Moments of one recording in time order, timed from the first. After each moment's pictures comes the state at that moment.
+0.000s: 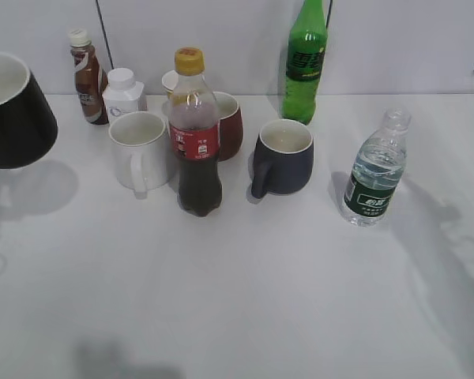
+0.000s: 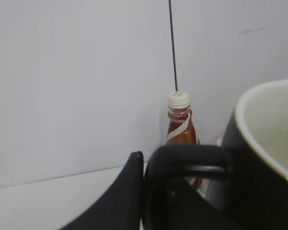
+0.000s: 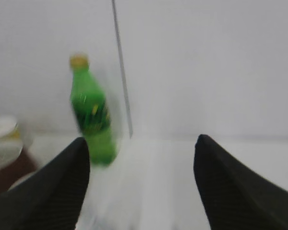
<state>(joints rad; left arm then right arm) 0.11 1.54 -0.35 0.27 -1.13 -0.02 0.04 1.14 -0.46 -0.34 -0.51 0.36</state>
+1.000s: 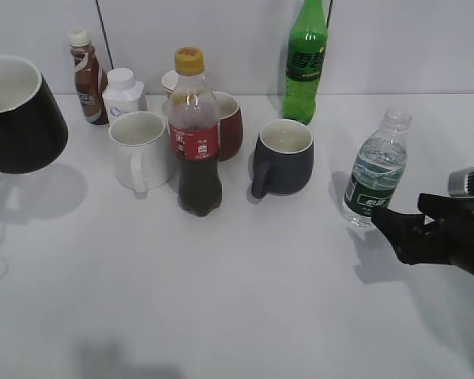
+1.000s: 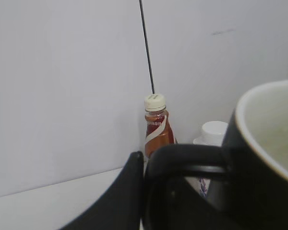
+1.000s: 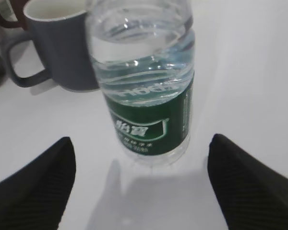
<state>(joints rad) 0.11 1.52 -0.35 0.35 -1.12 -0.04 0.04 1.88 -0.24 -0.42 -1.20 0.13</state>
